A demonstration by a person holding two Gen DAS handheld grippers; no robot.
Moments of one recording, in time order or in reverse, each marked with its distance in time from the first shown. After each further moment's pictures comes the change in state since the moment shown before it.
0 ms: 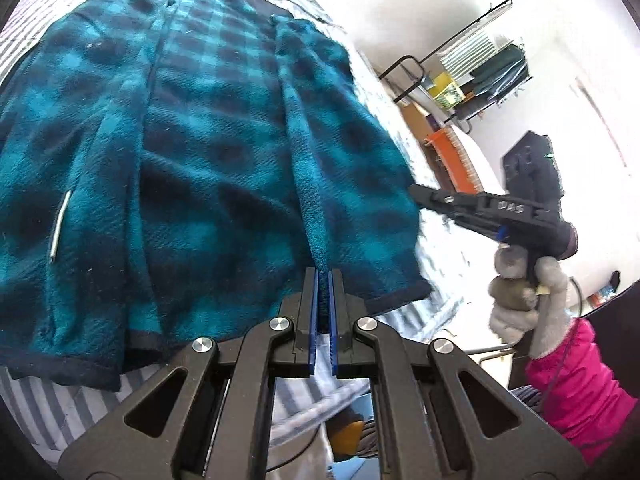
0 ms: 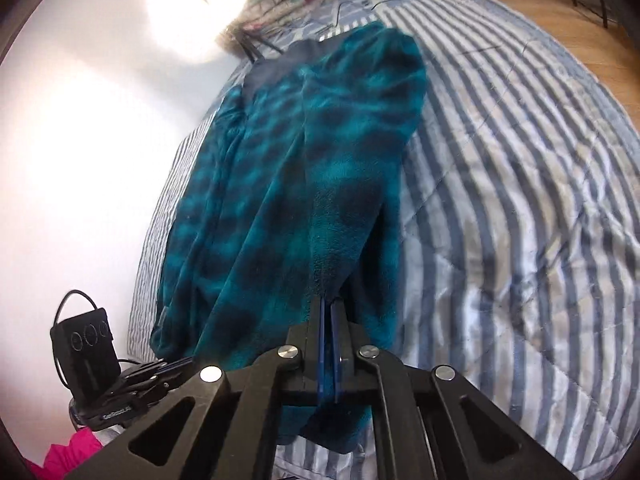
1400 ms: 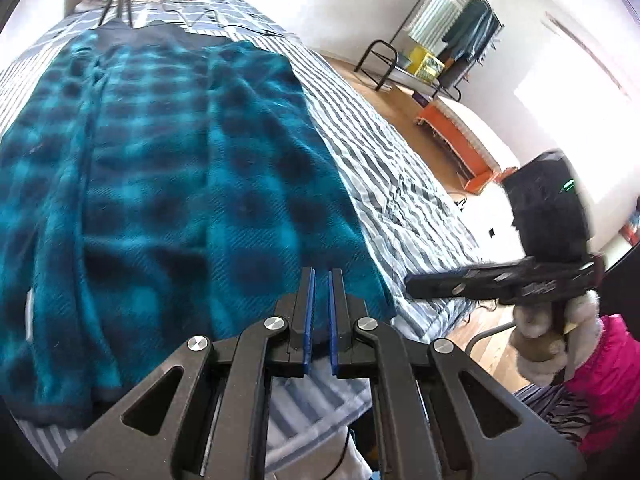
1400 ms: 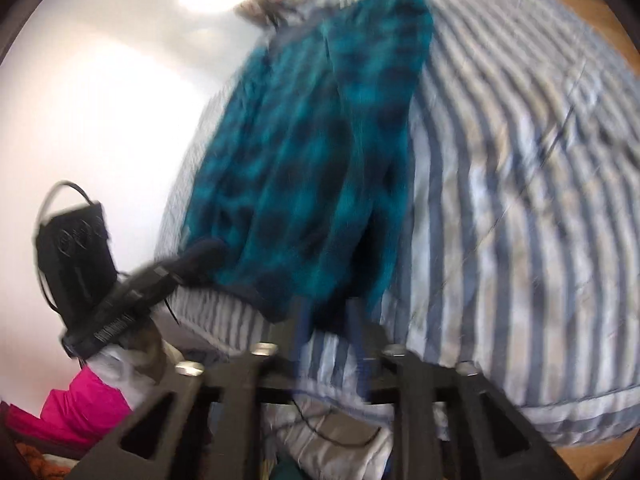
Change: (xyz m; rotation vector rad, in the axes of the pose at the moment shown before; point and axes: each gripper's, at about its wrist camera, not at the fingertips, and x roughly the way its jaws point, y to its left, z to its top) left arm 0.021 -0.074 0.009 0.255 -0.023 0.059; right arm -0.021 -0.005 -0.069 -0.023 0.048 0.133
